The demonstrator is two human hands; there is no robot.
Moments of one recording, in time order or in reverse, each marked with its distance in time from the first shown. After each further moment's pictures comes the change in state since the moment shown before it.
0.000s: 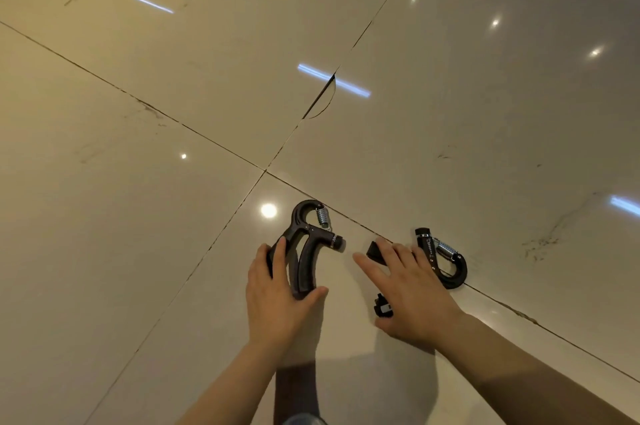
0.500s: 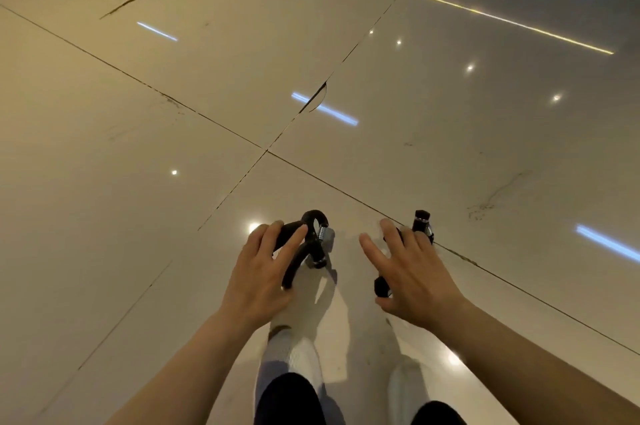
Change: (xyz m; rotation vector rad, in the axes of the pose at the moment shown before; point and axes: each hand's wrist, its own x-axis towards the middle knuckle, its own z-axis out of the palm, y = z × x) left_hand -0.081 -0.005 -0.059 0.254 0.133 0.652; right_hand -0.110 -0.035 -0.027 -0.220 0.326 0.032
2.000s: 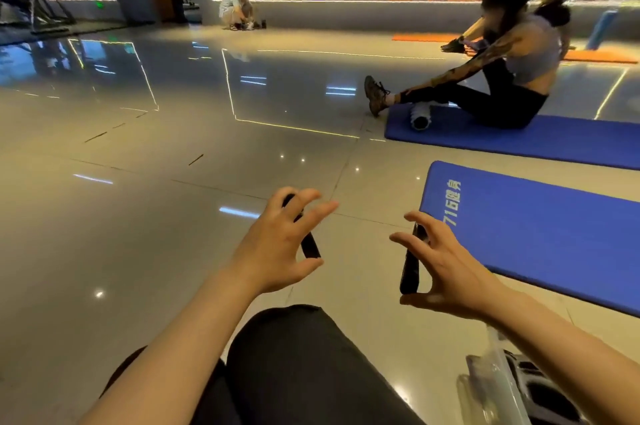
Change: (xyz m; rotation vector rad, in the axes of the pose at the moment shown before) left_hand -0.434 0.676 -0.274 -0.024 0.263 0.541; right_hand -0.895 0.018 -0.250 0.217 0.256 0.239
